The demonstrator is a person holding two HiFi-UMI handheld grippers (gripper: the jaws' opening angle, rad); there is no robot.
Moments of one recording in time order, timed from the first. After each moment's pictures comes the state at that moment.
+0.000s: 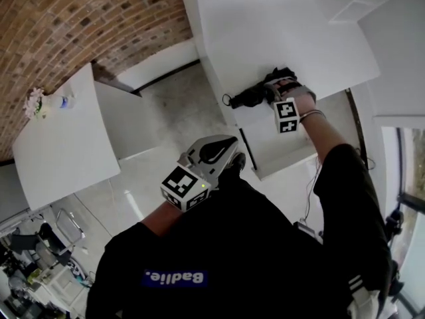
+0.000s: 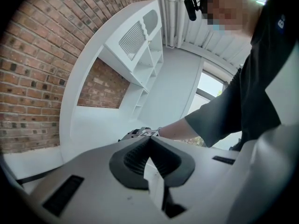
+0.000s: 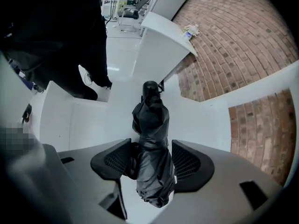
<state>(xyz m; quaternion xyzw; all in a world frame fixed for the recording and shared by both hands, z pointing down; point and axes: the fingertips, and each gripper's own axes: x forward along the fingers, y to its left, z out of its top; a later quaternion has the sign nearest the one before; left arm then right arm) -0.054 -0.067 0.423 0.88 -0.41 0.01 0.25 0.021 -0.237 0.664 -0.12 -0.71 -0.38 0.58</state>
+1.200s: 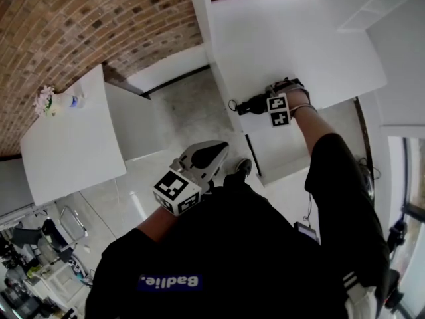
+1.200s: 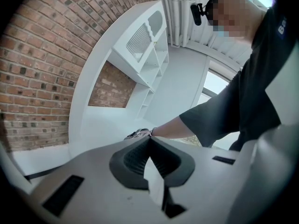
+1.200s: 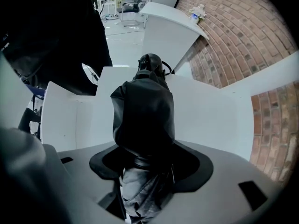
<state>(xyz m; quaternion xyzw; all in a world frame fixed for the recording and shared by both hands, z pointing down) -0.083 -0.057 0.422 0.86 -0.44 0.02 0.26 0.012 -0.252 0.713 -0.17 -0.67 -0.32 0.65</state>
